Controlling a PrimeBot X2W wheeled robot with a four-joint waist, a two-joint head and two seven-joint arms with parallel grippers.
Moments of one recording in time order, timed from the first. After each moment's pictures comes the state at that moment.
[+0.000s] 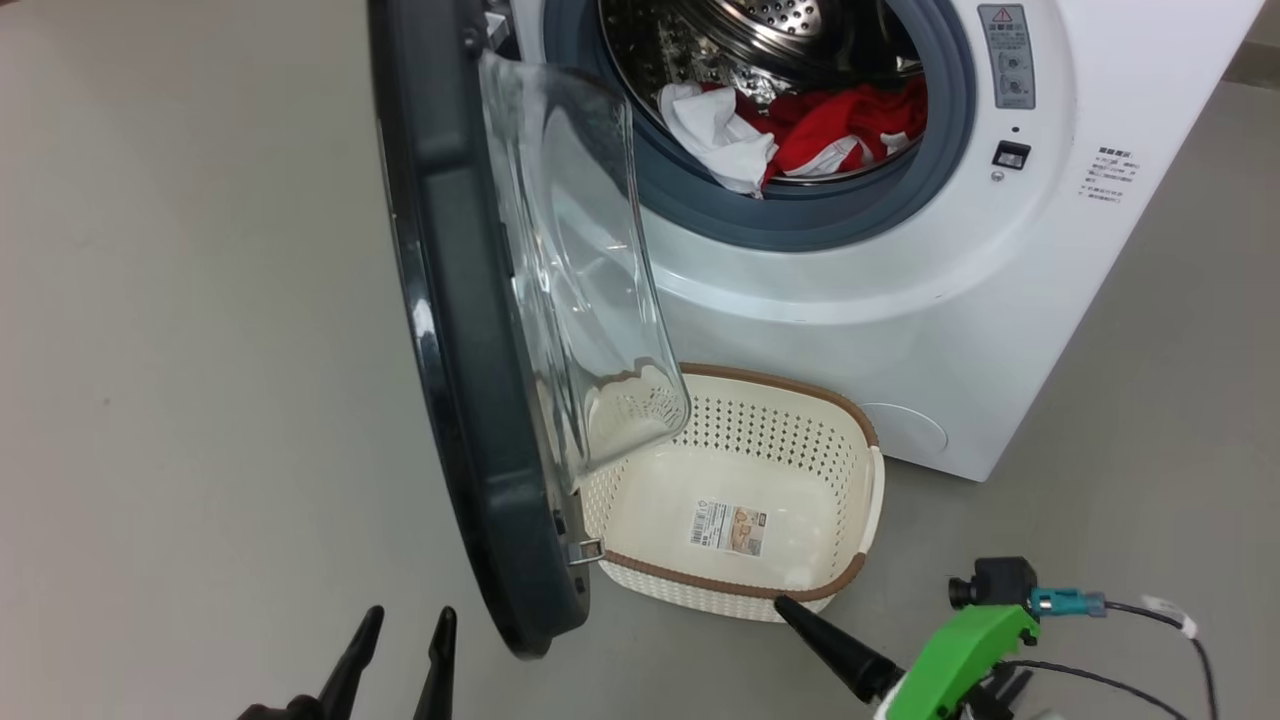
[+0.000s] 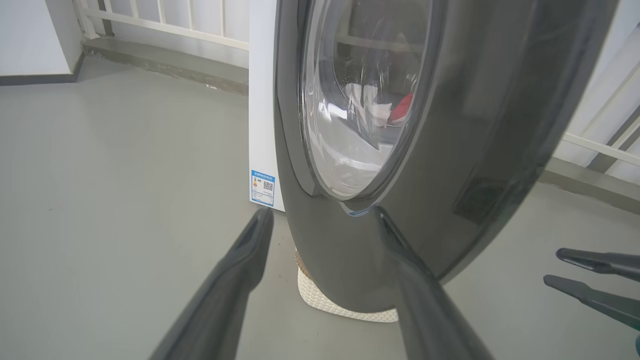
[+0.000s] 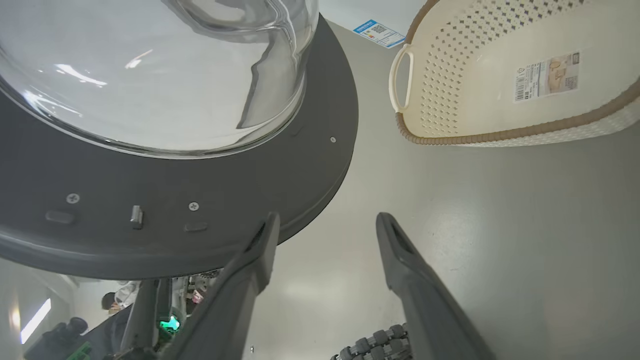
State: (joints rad) left arm 0.04 0.04 -0.09 0.24 -0.31 -0.13 -0.25; right arm -0.18 -0.13 0.44 0.44 1.45 0.12 0.26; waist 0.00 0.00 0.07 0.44
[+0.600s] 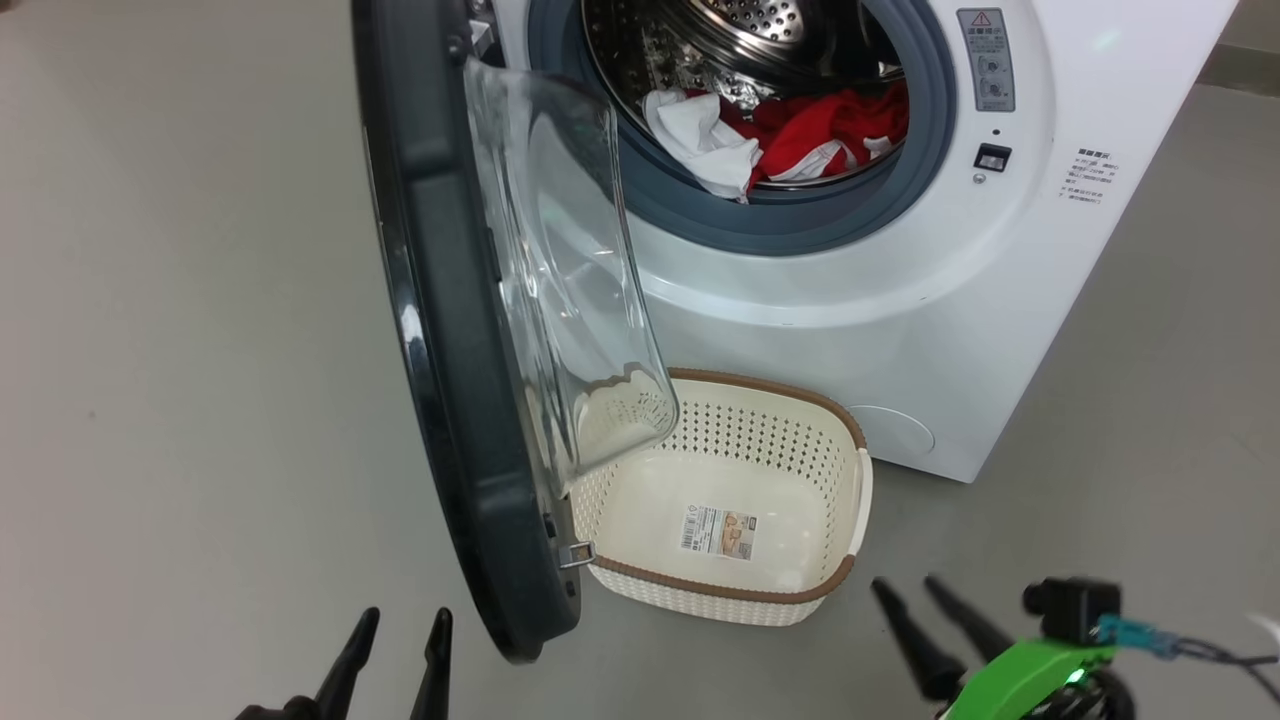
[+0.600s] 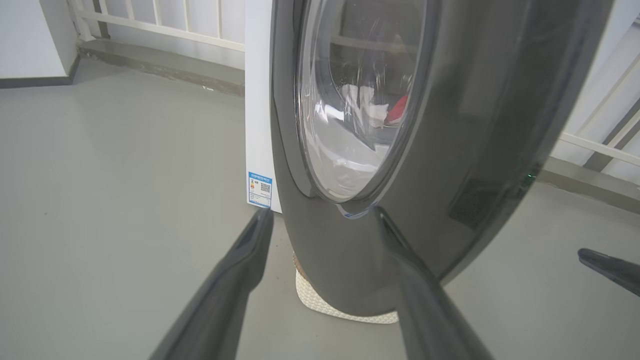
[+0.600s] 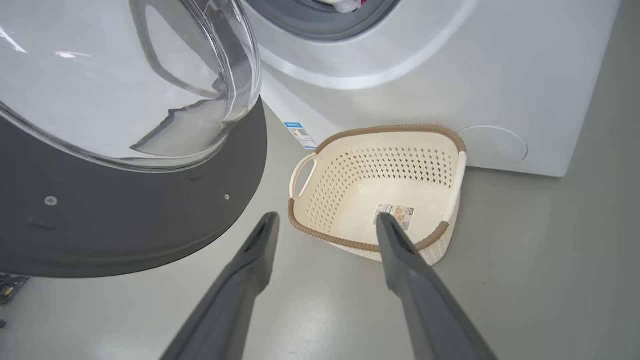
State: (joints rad) left arm 0.04 0.04 -0.08 0.24 -0.30 -0.13 -0.25; right arm -0.21 -0.24 0.58 0.63 1.01 0.12 -0.25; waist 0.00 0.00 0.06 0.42
